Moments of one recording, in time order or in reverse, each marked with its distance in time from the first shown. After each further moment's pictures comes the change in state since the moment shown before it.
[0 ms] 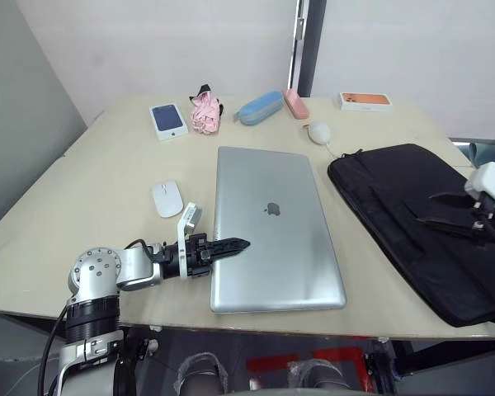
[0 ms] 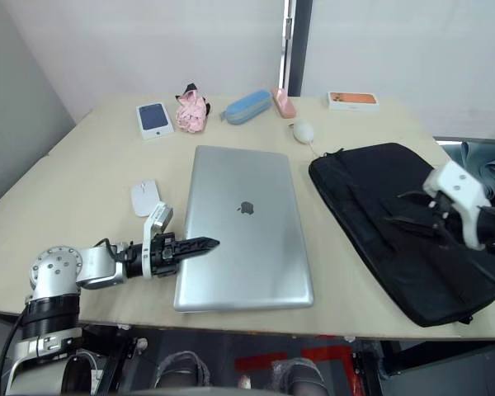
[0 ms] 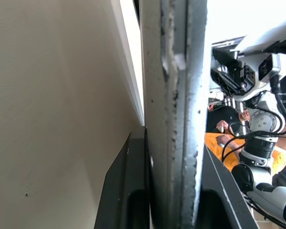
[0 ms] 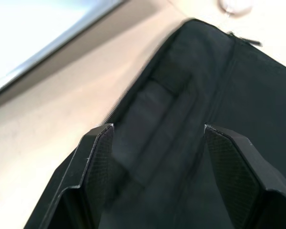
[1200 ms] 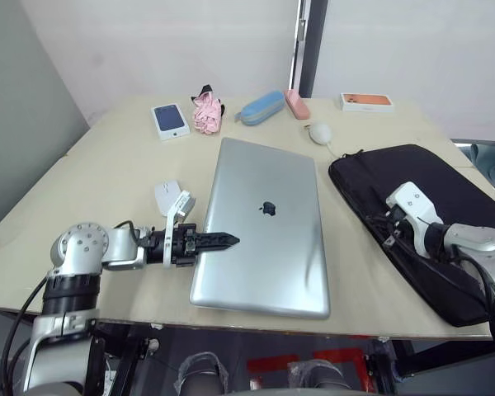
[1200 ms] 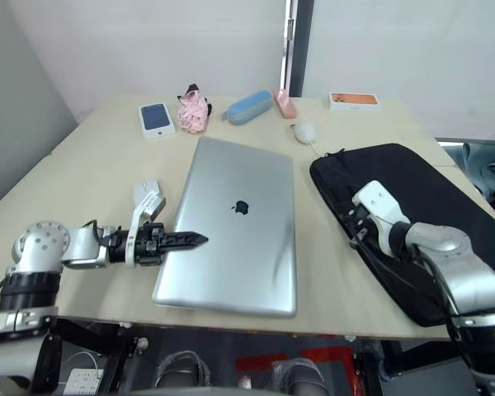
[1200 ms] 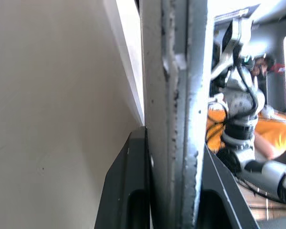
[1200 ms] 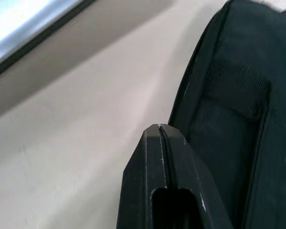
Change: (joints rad) left arm -0.137 0.230 -0.156 0.115 -0.016 0.000 -0.166; right arm -0.133 0.200 0.254 -0.040 -0.102 0.165 -0.305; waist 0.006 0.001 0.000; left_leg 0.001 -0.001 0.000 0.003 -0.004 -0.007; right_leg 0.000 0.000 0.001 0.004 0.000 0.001
